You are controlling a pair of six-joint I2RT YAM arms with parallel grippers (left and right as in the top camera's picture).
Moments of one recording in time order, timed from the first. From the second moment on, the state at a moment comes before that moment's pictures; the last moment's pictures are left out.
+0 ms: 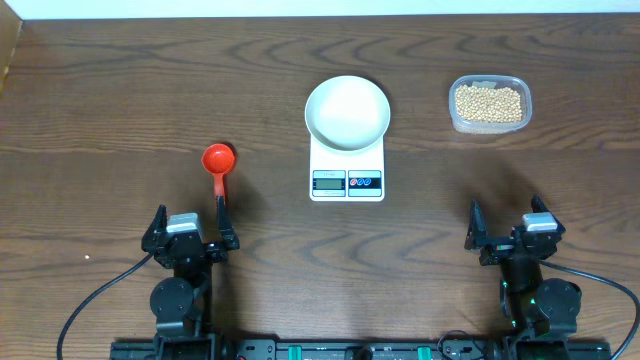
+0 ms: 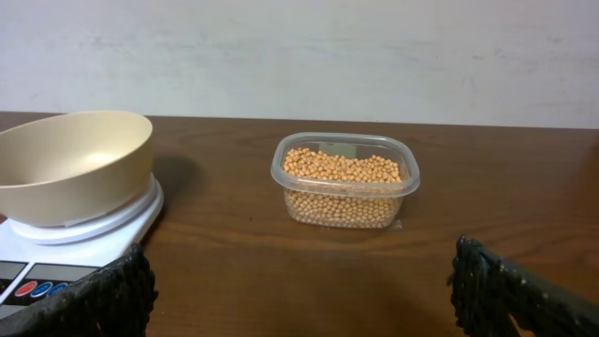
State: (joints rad) left arm 0.05 0.01 0.02 -0.11 -0.08 0.01; right arm 0.02 0.01 0.01 -0.07 -0.05 0.00
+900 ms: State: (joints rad) left arm 0.05 0.70 0.55 -0.27 0.20 0.01; right arm 0.02 0.01 0.01 -0.07 -0.05 0.00
